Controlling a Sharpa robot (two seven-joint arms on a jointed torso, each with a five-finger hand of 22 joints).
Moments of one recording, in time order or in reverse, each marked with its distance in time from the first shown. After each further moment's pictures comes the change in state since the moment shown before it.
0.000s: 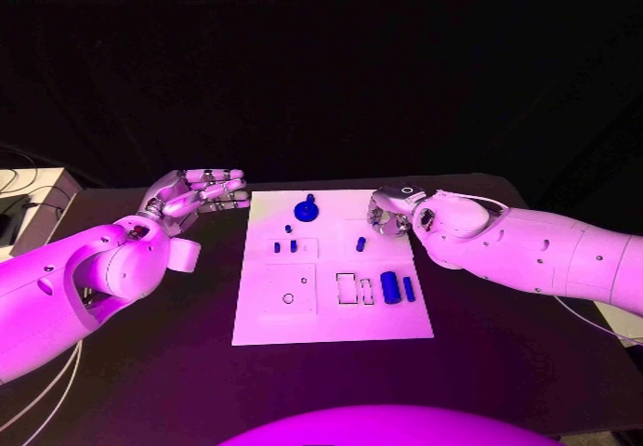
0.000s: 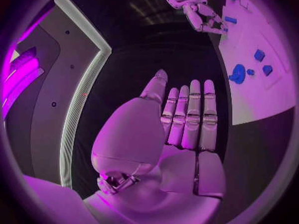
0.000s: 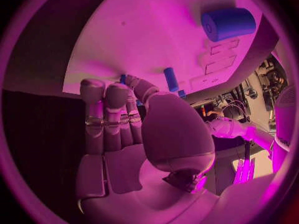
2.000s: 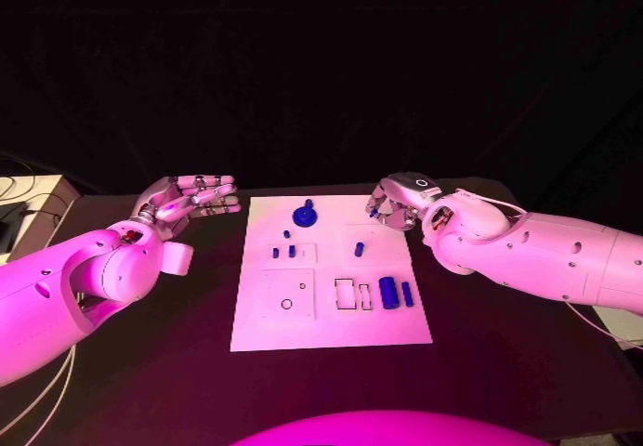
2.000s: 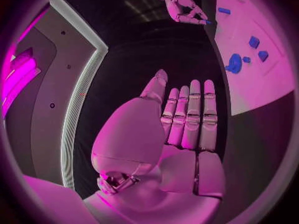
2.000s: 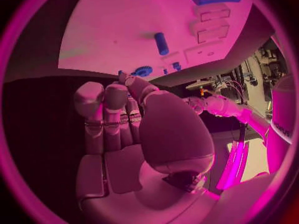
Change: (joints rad) left arm 0.000 0.008 0.000 -0.054 -0.001 -0.003 -0.006; left_hand 0.000 0.000 0.000 0.000 0.000 -0.011 0.004 0.000 0.000 -0.009 0.002 0.000 0.000 0.000 0.000 0.000 0.002 0.000 0.000 0.000 0.004 -0.016; right arm 0.011 -0.104 0.022 0.156 0.097 -0.187 0.013; right_hand 0.046 0.017 0.054 -0.048 -0.046 0.045 -0.006 0.002 0.003 0.013 0.023 0.001 -0.001 0.004 -0.018 0.009 0.004 -0.040 0.000 -0.021 0.186 0.000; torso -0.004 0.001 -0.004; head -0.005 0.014
